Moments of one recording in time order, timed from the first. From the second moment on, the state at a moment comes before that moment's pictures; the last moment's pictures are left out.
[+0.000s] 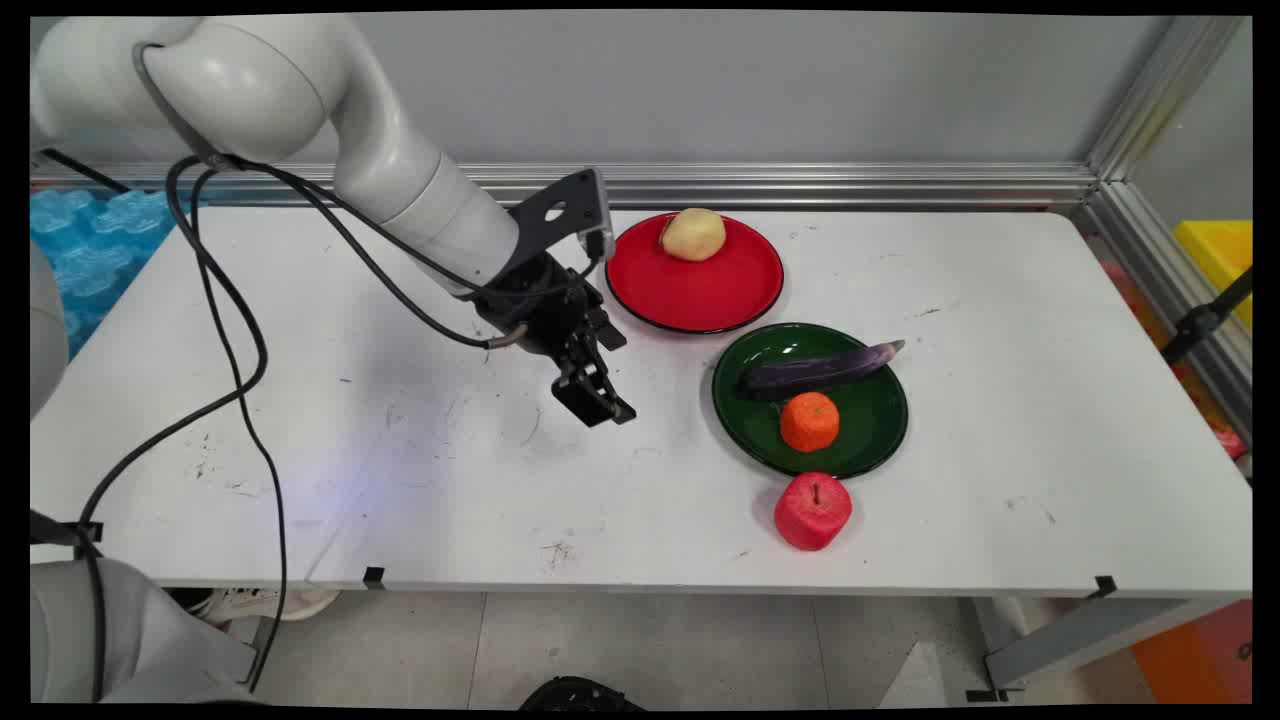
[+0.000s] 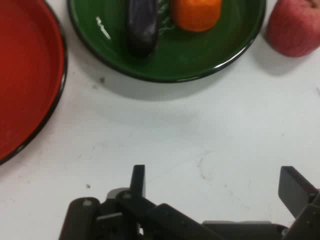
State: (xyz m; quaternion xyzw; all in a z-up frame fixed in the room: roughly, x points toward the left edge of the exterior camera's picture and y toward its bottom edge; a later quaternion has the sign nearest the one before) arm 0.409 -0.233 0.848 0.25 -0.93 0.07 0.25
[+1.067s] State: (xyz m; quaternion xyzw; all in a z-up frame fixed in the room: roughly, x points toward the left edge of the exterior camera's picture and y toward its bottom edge) arm 0.417 -0.261 0.831 0.25 -0.93 0.09 0.25
